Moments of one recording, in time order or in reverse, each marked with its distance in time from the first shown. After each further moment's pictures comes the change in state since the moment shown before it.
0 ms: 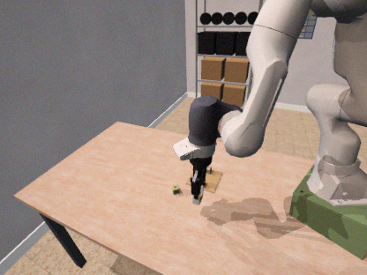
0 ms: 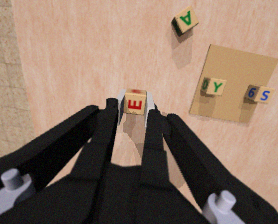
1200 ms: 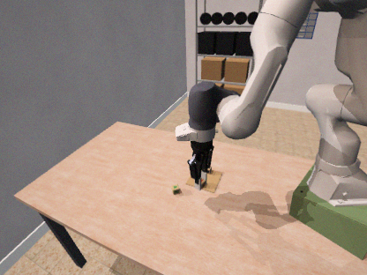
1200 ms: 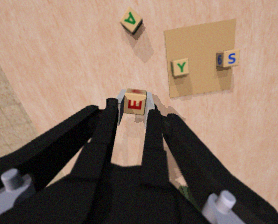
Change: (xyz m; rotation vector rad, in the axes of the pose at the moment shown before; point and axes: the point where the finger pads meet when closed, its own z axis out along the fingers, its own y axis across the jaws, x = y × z) arm 0.007 0.048 -0.028 -0.031 -0.027 0.326
